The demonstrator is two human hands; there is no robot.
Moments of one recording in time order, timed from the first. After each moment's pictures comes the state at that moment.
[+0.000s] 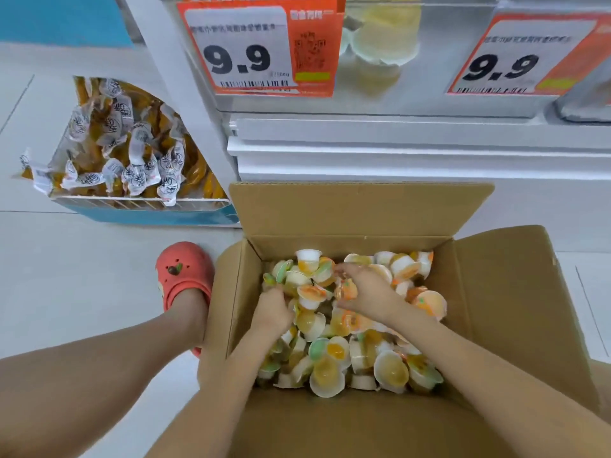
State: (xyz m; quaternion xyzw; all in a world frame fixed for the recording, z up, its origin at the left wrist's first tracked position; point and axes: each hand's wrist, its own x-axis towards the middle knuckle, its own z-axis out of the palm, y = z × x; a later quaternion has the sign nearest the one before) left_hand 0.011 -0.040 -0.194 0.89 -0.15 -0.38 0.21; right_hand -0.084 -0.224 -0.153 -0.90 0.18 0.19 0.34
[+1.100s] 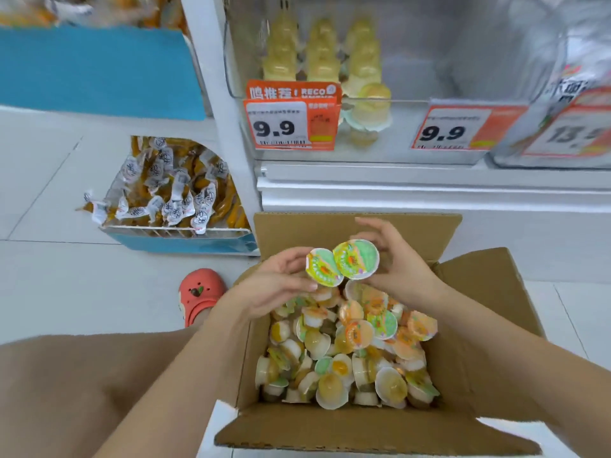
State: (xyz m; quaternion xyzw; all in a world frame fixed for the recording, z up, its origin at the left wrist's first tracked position) left_hand 0.037 -0.045 -0.030 0.52 -0.13 -0.55 0.64; right_hand -0.097 -0.231 -0.009 -0.81 0.16 -0.05 0.56
